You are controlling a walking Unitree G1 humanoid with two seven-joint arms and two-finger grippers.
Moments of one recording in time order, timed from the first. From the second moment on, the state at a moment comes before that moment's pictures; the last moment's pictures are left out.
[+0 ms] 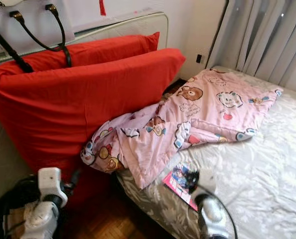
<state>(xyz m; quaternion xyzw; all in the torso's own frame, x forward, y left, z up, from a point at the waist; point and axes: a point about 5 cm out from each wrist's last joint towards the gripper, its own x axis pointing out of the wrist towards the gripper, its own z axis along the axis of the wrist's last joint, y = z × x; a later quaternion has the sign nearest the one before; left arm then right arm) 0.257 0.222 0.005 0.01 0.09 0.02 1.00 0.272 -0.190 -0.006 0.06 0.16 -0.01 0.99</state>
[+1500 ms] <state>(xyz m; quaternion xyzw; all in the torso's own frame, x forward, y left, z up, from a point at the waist) 0.256 0.228 0.027 0.03 0.06 0.02 1.00 0.241 -0.196 -0.027 0.06 0.18 -0.05 0.98</state>
